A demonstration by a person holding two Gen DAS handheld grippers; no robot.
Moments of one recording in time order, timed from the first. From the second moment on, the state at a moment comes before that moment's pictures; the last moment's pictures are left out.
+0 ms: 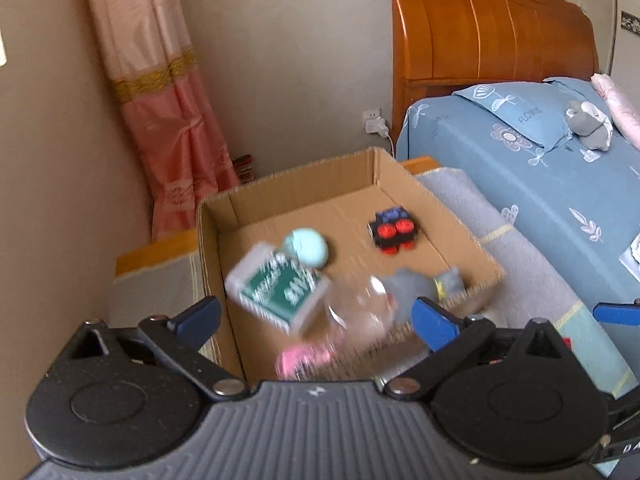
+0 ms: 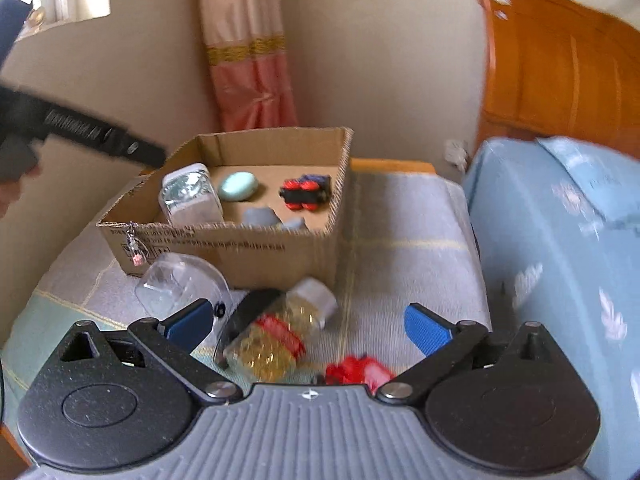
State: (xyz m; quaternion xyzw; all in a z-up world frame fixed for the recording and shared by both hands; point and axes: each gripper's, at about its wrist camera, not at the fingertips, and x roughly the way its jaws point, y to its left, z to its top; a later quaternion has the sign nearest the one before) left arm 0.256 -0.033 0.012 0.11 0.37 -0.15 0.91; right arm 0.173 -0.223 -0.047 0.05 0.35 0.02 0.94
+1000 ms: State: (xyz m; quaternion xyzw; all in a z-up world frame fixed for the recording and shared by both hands) left arm 0.239 -0.058 -0.053 0.04 0.38 -0.06 0.92; right arm 0.151 -0.246 -0.069 0.11 0.35 0.02 0.93
